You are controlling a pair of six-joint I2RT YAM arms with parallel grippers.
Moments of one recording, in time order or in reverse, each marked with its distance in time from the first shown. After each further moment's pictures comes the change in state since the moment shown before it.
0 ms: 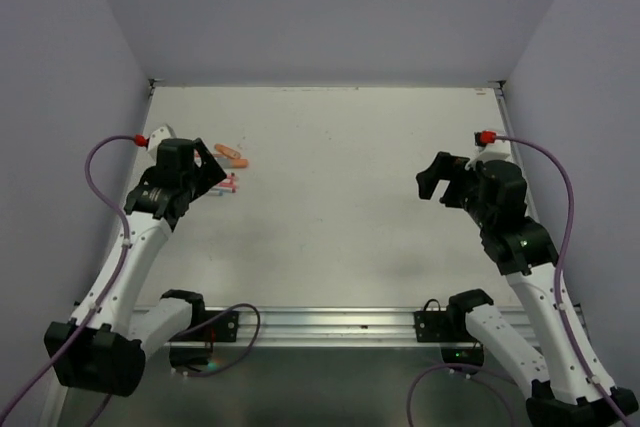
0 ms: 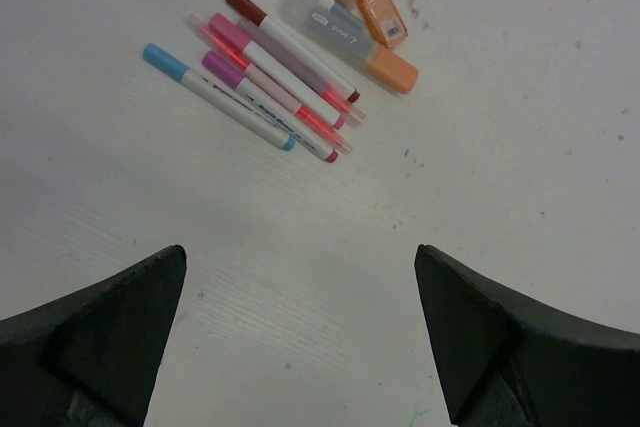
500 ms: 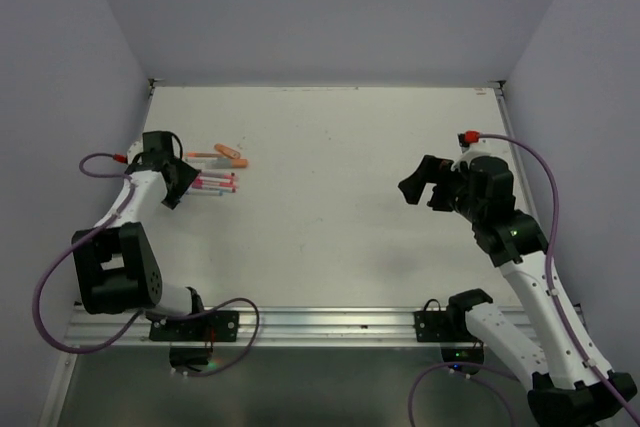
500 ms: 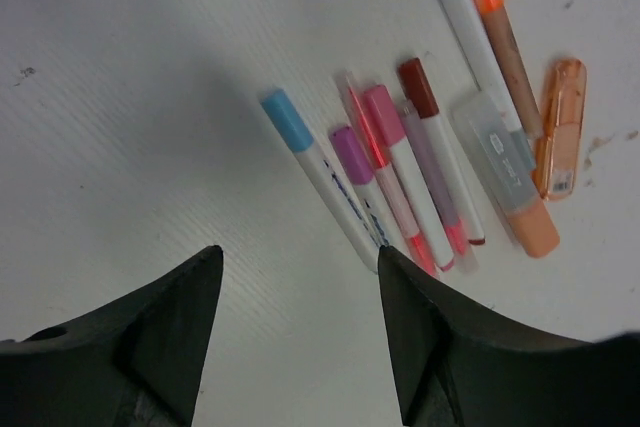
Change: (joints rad) left arm 0.277 0.429 0.000 0.145 0.091 -0.173; right arm 0.012 0.071 -0.024 -0.002 -0.178 0.087
